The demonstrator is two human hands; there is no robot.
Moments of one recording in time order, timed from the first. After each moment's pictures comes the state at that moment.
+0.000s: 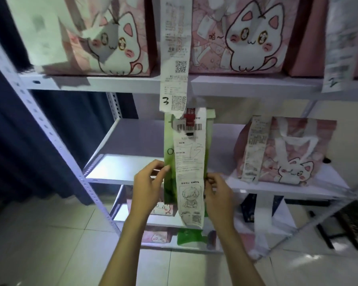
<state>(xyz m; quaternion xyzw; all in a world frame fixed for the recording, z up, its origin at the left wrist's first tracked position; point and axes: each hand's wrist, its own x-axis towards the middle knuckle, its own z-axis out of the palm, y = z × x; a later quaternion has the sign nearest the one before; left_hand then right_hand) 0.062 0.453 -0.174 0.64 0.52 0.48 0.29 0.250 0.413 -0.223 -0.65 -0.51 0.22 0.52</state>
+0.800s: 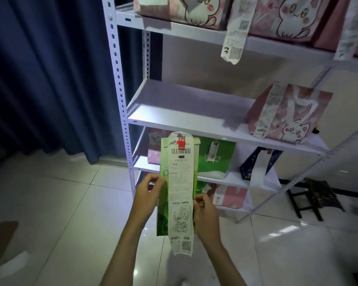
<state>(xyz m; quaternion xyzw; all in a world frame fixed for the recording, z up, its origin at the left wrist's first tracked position) -0.092 0.228 -0.265 0.46 0.57 0.45 0.51 0.089 0.175 -0.308 -0.70 -0.51 0.30 0.40</state>
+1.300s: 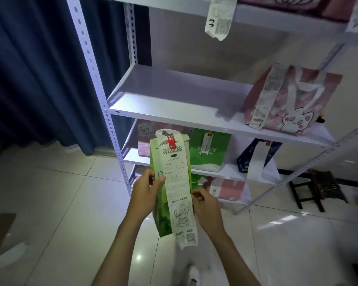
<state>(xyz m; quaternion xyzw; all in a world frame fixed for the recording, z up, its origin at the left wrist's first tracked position) -0.031 0.252 -0.286 0.53 0.61 0.39 0.44 0.172 0.214 -0.349 -0.67 -0.55 0.34 0.36</state>
